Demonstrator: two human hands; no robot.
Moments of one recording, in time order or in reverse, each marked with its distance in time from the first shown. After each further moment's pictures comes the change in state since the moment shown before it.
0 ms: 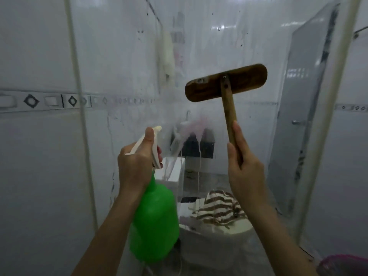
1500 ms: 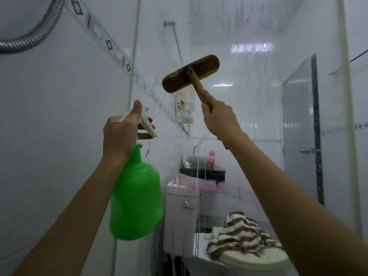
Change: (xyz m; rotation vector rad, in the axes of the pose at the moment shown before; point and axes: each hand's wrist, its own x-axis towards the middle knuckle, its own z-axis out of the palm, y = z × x) left_hand -0.041 -0.127 -0.158 -0.051 0.027 0.248; right_hand -0.065 -0.024 0.154 -0.216 -0.067 -0.173
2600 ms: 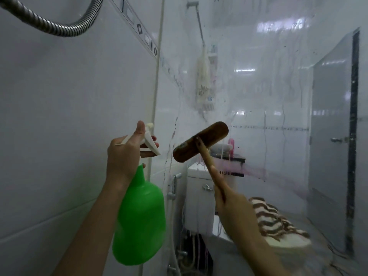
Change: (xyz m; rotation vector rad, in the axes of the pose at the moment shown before) left_hand -0.055 -0.048 -0.071 0.084 0.063 -0.105; right_hand -0.229 0.026 0.071 -0.122 -0.259 0.110
